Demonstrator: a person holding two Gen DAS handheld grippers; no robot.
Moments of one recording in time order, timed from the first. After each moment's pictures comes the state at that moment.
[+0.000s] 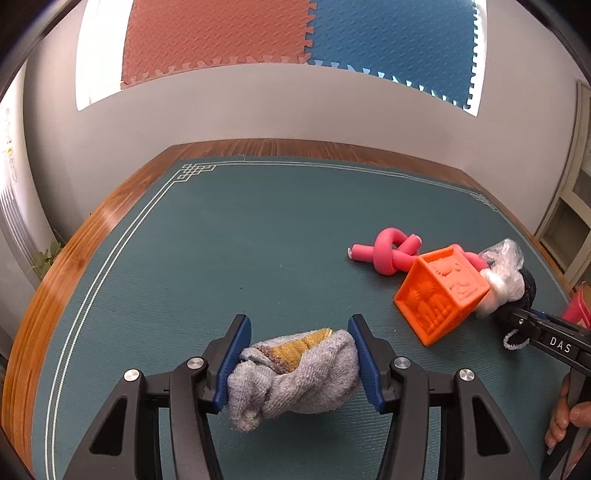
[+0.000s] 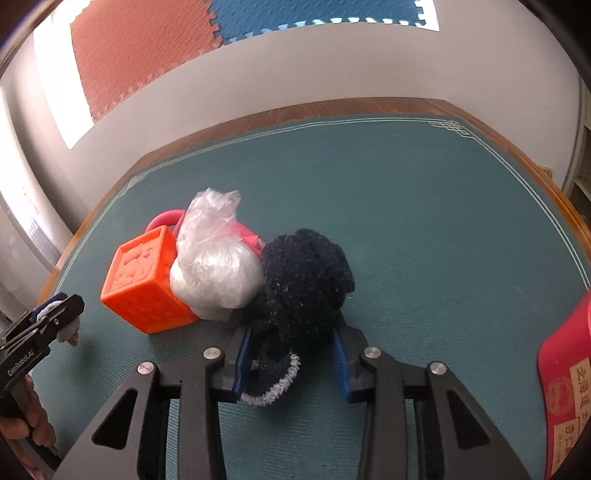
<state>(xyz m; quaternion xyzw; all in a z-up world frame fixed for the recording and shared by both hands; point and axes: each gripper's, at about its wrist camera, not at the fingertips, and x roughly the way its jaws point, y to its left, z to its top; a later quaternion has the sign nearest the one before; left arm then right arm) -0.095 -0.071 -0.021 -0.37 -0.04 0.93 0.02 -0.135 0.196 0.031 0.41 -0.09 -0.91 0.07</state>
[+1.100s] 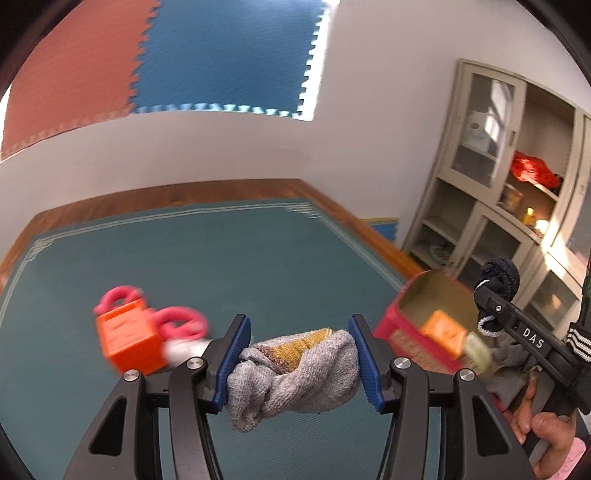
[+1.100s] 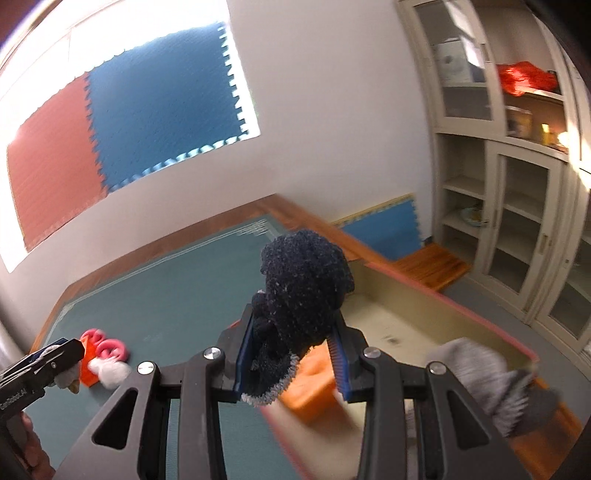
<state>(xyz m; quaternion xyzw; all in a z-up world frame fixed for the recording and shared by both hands) -0.042 0.139 0.051 -0.31 -0.02 0.91 0.26 0.022 0.380 0.121 0.23 -0.15 -0.95 -0.16</state>
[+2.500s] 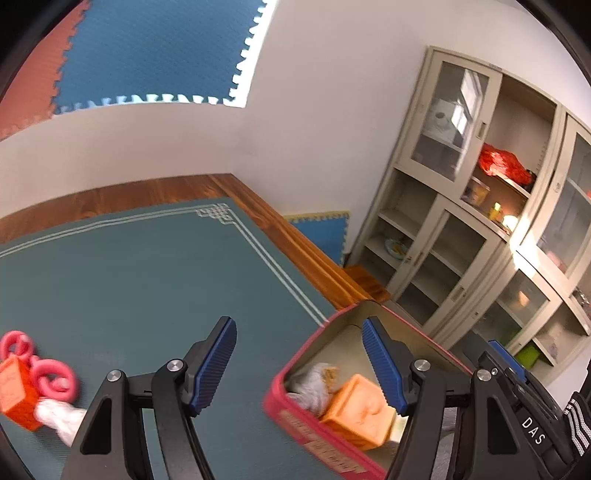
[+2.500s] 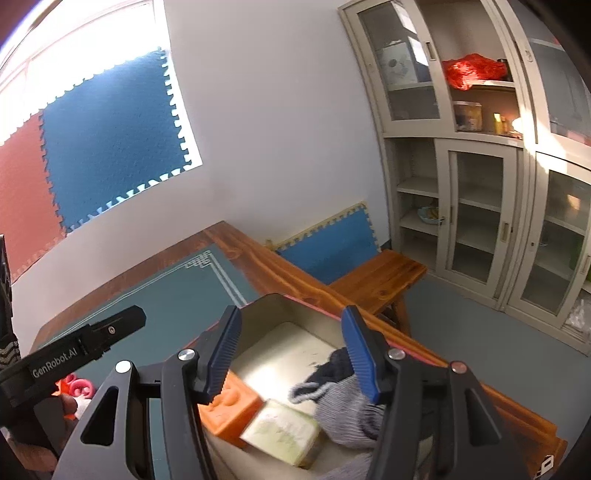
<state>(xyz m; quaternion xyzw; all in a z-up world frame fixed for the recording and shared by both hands) -0.089 0.253 0.054 -0.33 -0.03 0.89 0.32 0.034 0.421 0.130 0.21 -0.18 -0.94 -0.22</state>
